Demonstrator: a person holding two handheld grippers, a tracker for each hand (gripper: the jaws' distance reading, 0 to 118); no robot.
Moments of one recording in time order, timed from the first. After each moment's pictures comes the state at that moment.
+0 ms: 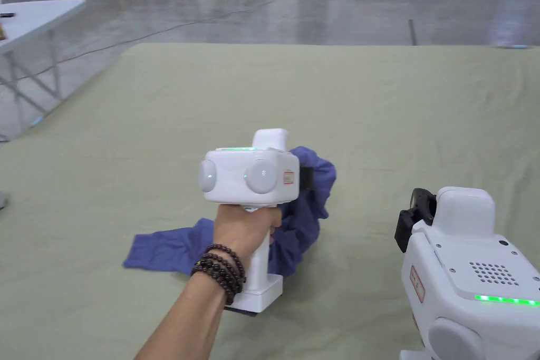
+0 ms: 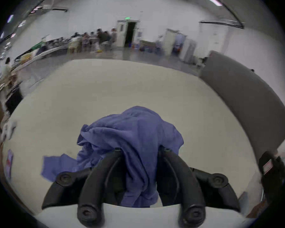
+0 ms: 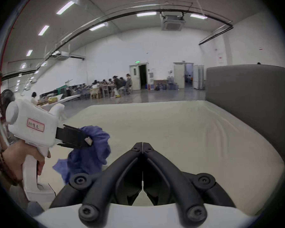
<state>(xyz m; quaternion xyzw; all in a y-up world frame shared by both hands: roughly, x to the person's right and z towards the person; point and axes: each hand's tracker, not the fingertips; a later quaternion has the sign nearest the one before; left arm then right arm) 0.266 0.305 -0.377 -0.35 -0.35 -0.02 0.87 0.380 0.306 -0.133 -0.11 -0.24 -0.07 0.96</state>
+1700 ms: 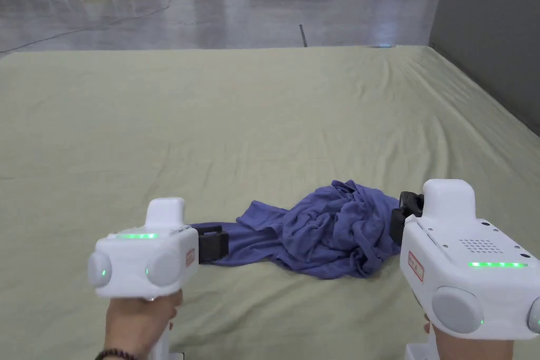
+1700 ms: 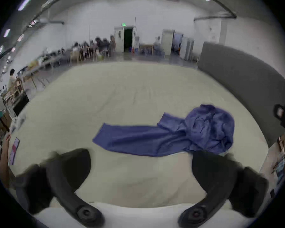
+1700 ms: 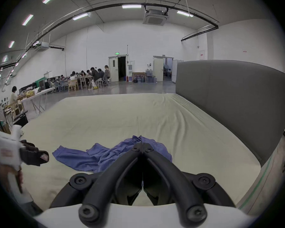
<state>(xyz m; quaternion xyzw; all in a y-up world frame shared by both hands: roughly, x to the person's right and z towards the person) 0.204 0.237 -0.309 -0.38 -0.28 -0.08 0.88 0.445 0.304 -0.045 -0.17 -0.30 -0.05 0.94</state>
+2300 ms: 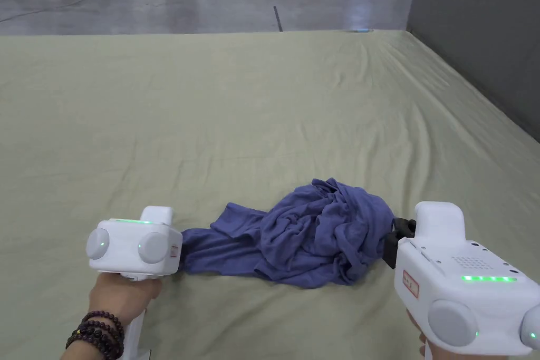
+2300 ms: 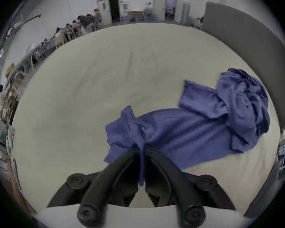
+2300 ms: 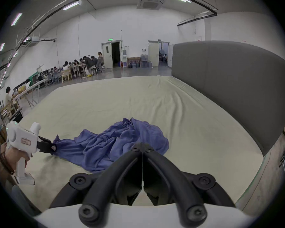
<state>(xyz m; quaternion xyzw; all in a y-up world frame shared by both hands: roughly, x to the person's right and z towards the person) 0.257 0.177 -0.376 -0.46 -0.29 -0.18 0.82 0.487 0.269 -0.061 -0.25 -0.32 -0.09 0.91</state>
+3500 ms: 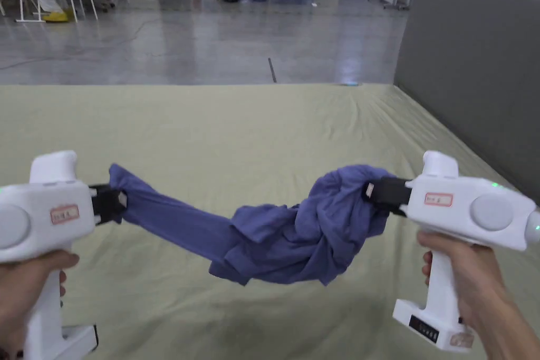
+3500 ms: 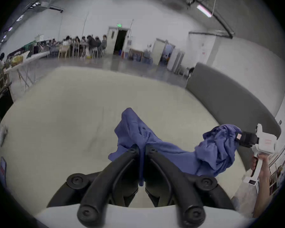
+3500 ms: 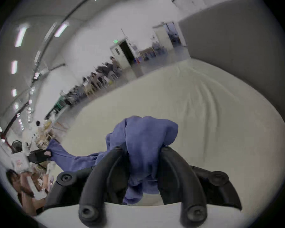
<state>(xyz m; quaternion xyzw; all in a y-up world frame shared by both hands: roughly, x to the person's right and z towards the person) 0.191 0.377 -0.409 -0.29 -0.35 0.04 0.89 0.631 0.359 -0.137 -0.19 -0.16 -0.25 0.94</state>
